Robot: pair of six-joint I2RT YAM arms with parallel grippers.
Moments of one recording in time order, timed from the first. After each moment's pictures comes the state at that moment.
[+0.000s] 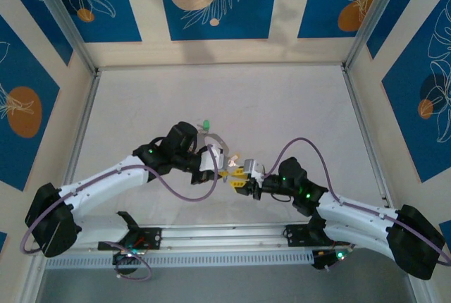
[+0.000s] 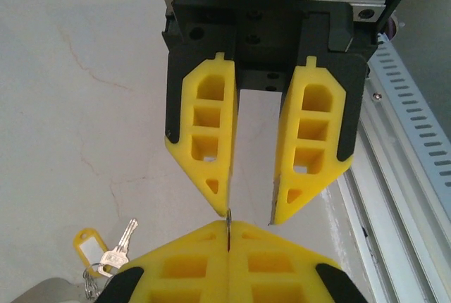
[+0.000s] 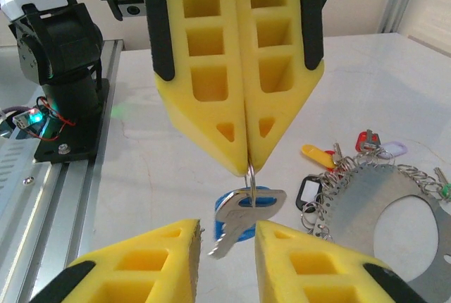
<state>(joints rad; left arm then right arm) -0.81 1.21 0.85 -0.38 0.66 0.61 0.85 0.88 0.20 0.47 -0.46 -0.13</state>
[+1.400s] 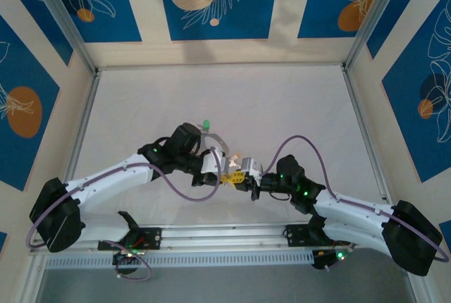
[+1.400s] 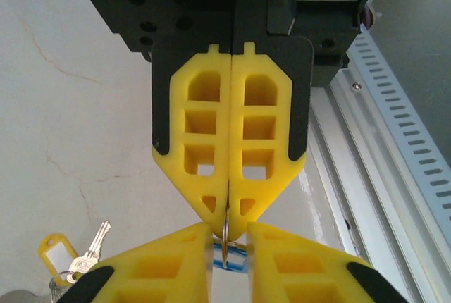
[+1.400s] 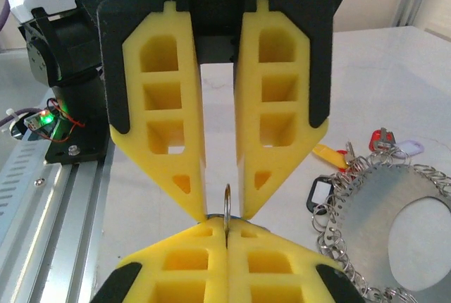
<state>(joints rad) -0.81 1.26 0.85 -0.40 0.70 0.64 0.84 0.93 0.22 0.47 -0.50 -0.12</state>
